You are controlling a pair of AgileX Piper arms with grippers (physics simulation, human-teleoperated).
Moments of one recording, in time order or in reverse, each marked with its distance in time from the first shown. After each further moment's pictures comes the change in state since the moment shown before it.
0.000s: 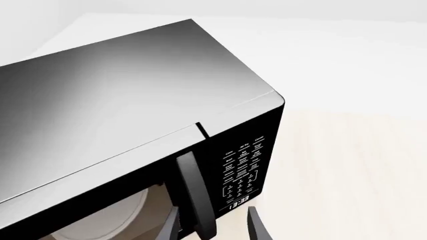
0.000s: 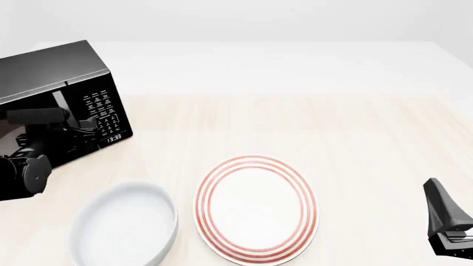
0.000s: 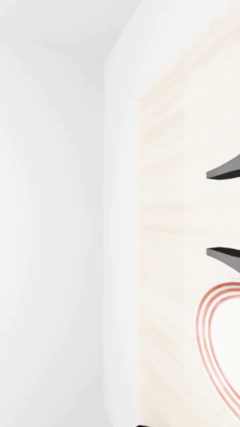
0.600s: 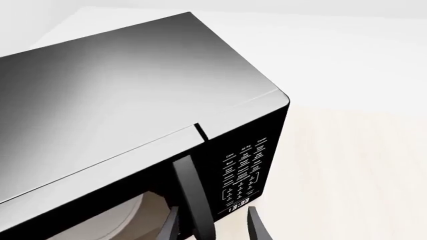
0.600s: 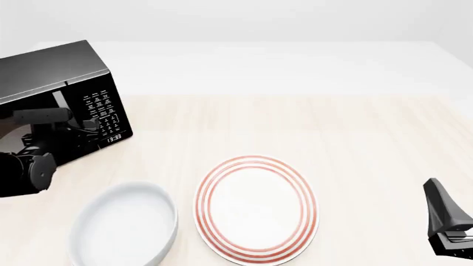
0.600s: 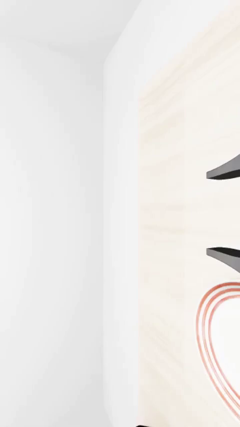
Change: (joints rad) left arm -0.002 0.055 -0.037 -0.001 -0.009; right arm 0.000 0.000 0.000 0.000 0.000
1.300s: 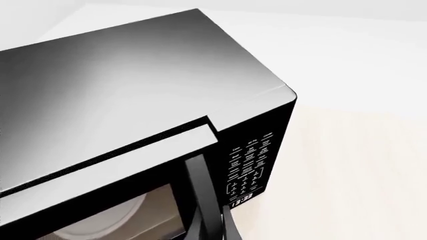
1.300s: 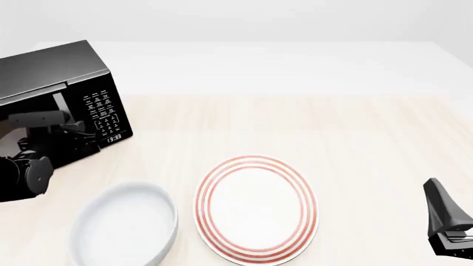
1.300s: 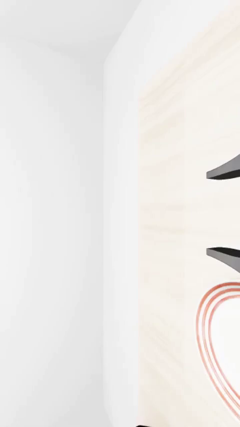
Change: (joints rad) left arm 0.010 -0.019 0.032 -0.013 -0.009; right arm 0.000 0.000 0.000 0.000 0.000
